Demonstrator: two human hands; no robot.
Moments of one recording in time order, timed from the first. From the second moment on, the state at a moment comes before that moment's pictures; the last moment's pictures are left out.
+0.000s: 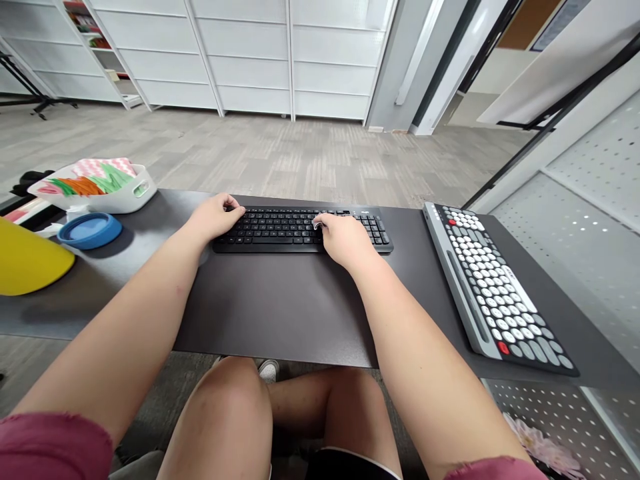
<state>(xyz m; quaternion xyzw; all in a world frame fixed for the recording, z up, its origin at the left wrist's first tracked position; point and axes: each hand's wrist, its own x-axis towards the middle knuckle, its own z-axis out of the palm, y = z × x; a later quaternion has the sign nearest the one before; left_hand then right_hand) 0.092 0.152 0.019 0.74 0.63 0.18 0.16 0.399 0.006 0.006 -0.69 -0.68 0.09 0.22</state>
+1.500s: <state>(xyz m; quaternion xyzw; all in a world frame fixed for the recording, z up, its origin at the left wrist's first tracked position) 0.094 0.153 0.019 0.74 0.64 0.17 0.16 0.392 0.000 0.014 -0.62 -0.72 0.14 0.28</state>
